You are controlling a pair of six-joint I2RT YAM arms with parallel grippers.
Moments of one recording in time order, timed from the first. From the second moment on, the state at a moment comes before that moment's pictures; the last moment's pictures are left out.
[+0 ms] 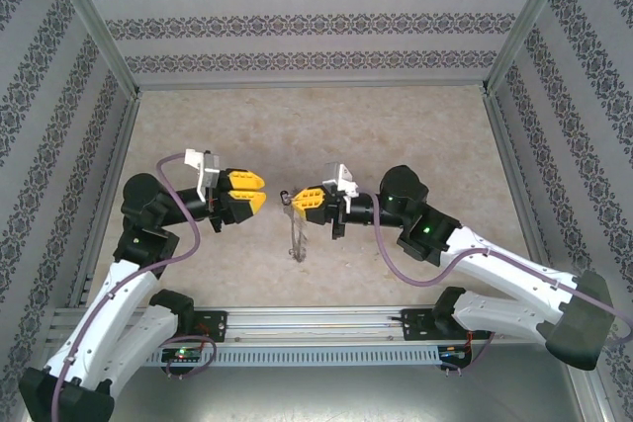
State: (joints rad) left arm -0.28 0.72 0.65 0.24 1.06 -0.36; right arm 0.87 1.03 0.77 0.28 -0.59 0.06
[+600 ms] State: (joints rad) left arm -0.41 0.73 0.74 0.10 1.05 -0.16; right arm 0.83 1.03 0.76 0.40 -0.62 0.10
